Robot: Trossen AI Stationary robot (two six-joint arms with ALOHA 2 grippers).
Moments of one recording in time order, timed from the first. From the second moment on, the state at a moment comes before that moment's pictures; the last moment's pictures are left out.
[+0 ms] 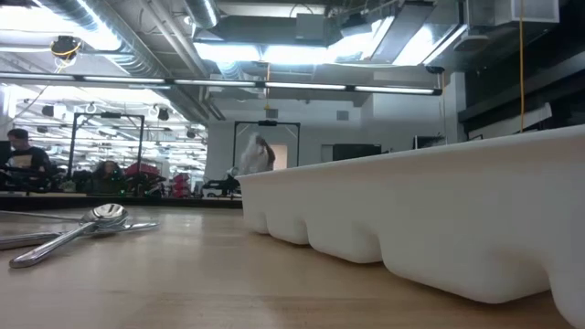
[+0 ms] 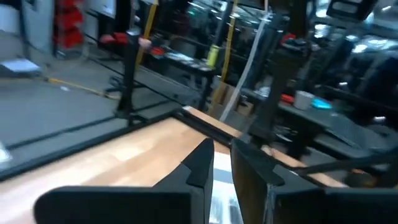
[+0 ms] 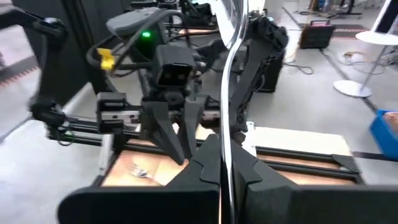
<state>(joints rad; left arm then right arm) -0.73 1.04 0.87 0.02 -1.29 -0.44 -0.03 1.83 2.19 -0.59 -0.24 -0.05</state>
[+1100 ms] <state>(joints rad) -0.44 1.04 0.87 0.36 -1.03 -0.14 -0.03 1.83 2.19 -0.50 -0.18 -0.17</state>
